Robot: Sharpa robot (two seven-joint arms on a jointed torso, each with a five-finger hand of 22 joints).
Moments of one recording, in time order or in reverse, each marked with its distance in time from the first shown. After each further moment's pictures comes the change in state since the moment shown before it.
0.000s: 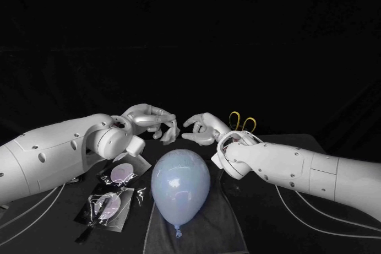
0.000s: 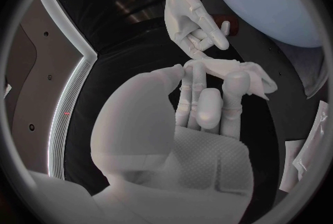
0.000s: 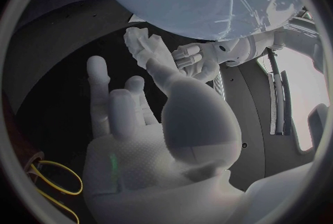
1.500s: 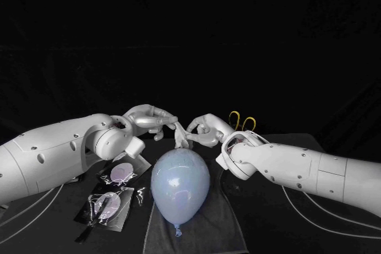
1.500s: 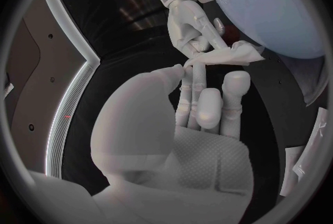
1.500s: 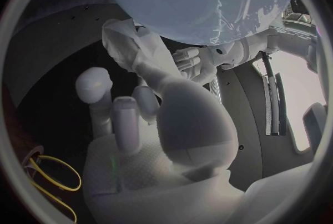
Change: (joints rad) left arm 0.000 -0.005 0.000 0.006 -0.023 0.056 0.007; left_hand 0.003 -0.005 0.001 0.001 0.000 0.000 0.000 0.000 0.000 0.002 -0.002 0.000 -0.002 0.000 0.000 -0.001 -0.007 0.000 0.004 -0.004 0.000 -0.001; right arm -0.002 -0.050 0.001 0.037 -0.033 0.030 0.032; right_hand 0.067 0.125 0.058 -0.036 -0.002 0.196 -0.085 0.213 0.083 0.356 -0.099 0.252 0.247 0.087 -0.079 0.106 0.131 -0.025 0.201 -0.075 0.424 0.016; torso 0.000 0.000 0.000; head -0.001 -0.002
